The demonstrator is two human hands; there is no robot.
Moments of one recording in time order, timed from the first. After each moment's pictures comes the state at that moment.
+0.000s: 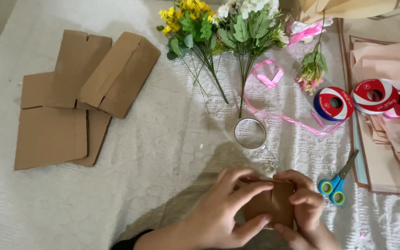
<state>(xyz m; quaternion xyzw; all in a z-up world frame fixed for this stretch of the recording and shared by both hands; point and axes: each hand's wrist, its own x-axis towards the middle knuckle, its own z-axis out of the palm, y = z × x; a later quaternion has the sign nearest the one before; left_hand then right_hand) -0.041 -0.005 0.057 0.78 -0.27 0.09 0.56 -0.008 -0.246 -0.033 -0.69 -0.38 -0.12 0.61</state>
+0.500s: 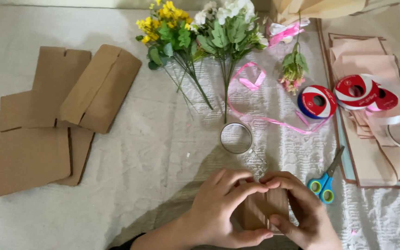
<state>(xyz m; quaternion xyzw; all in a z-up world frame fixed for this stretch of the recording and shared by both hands) -0.015 -0.021 0.043 0.80 -0.31 0.17 0.48 -0.009 -0.245 0.037 -0.71 -0.24 0.08 0.65</state>
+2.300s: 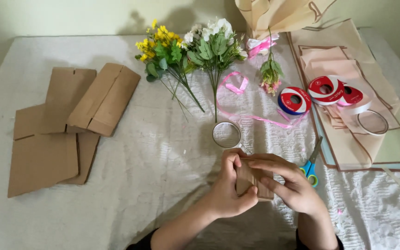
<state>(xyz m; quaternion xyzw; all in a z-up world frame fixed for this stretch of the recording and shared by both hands) -0.010 -0.058 0.000 0.68 -0.25 0.04 0.69 0.011 -0.260 0.025 -0.78 -0.35 0.02 0.52</state>
